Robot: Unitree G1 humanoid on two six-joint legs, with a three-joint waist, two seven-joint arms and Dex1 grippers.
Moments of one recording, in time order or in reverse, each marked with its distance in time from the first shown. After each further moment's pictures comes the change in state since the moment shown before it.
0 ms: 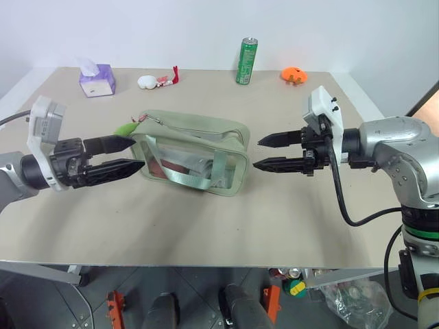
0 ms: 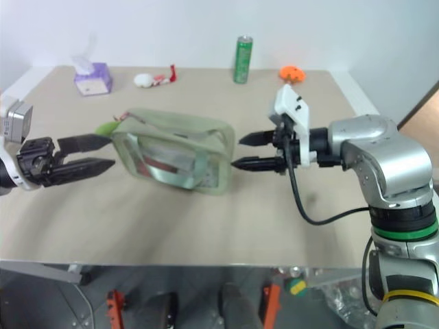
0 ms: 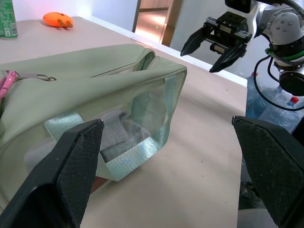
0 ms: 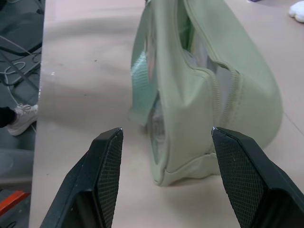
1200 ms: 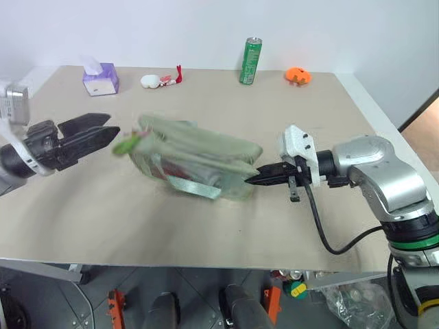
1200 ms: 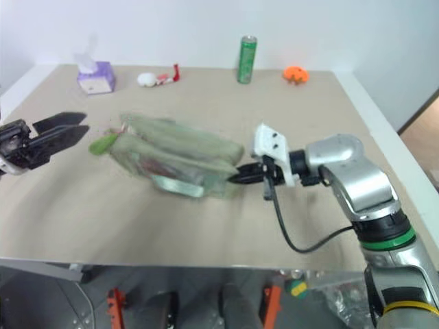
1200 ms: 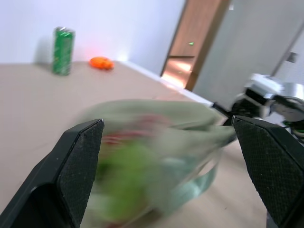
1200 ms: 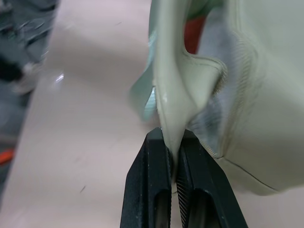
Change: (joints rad) left arm -0.037 -0.047 0.112 0.139 -0.043 0.007 0.086; right arm 0.098 0.007 0.155 0.089 -0.136 -0.409 0.121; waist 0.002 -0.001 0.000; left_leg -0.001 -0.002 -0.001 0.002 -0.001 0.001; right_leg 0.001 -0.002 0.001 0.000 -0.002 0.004
